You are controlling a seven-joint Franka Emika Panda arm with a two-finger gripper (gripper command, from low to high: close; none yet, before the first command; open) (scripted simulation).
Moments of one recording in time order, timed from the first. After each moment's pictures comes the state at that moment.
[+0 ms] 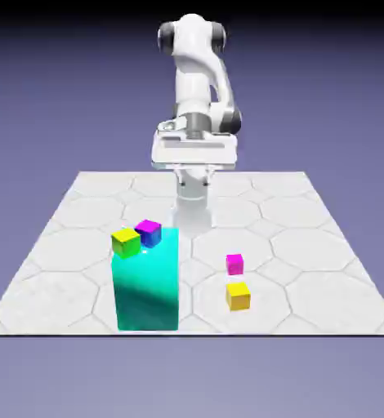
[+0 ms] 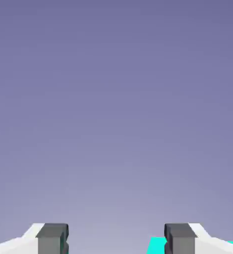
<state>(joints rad) 0.01 -0.55 0.01 -2.80 0.05 3.05 0.76</state>
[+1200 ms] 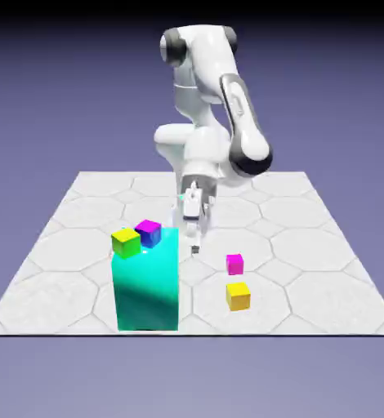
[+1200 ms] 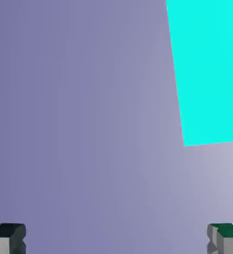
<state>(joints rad) -0.10 0.13 0.38 -2.35 1.62 3.47 1.20</state>
